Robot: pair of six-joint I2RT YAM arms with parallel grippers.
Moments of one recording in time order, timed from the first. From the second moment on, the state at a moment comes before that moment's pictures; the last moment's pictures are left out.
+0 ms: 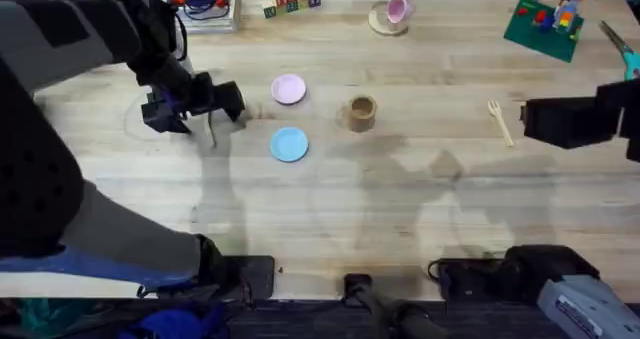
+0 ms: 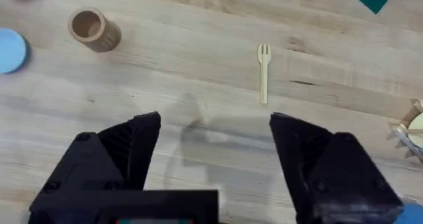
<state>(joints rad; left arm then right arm) 0.20 1.71 1.07 -0.81 0.00 -0.15 0.00 0.79 1.20 -1.28 -0.04 -0.14</state>
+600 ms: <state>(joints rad) 0.20 1.69 1.05 -0.76 0.00 -0.13 0.00 0.79 1.20 -1.28 -0.04 -0.14</state>
